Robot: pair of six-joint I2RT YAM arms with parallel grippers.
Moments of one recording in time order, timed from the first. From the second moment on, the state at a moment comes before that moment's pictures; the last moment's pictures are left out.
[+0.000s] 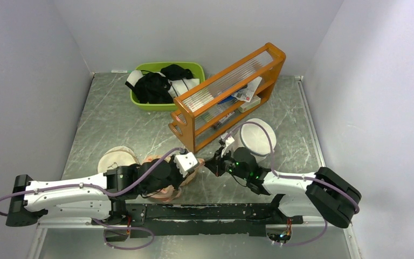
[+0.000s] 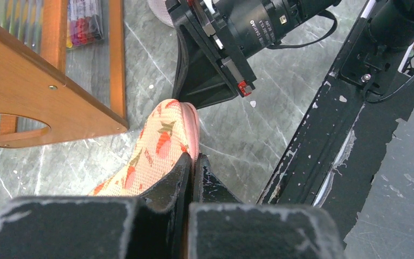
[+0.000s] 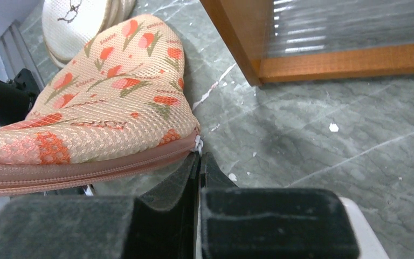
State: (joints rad) left arm -1.36 0.87 0.69 -0.26 -0.34 -0.09; right arm 0.88 1.21 0.25 0.63 -0.10 0.39
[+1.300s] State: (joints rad) left arm -1.14 0.85 0.81 -0.13 -0.32 -0.17; right arm 0.87 0.85 0.36 0.00 0.06 0.36
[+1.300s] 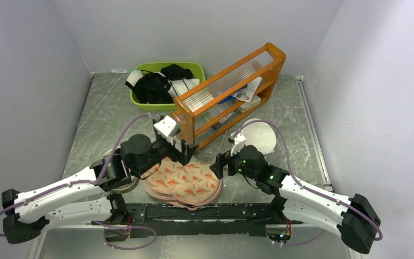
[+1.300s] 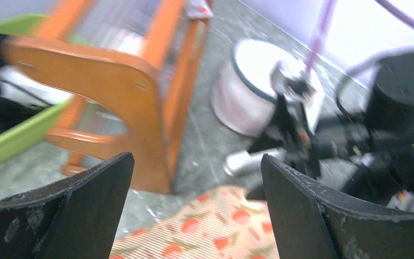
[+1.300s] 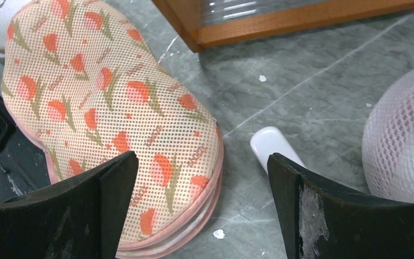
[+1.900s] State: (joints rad) left arm -0.63 0.86 0.91 -0.30 -0.38 -0.14; right arm 1.41 1.19 0.62 -0.02 0.17 0.17
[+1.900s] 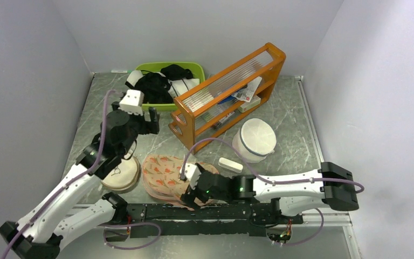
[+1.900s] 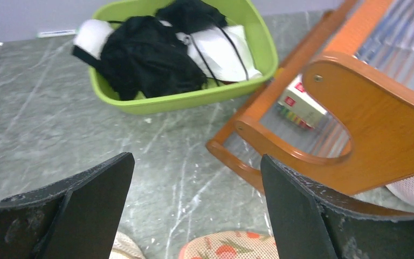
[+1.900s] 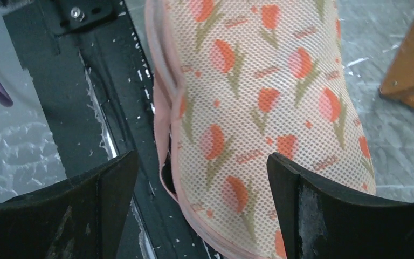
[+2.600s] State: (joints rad) left arm -0.60 0.68 0.80 -0.30 -0.51 -0.14; right arm 1.60 1.51 0.80 -0.27 0.47 0.07
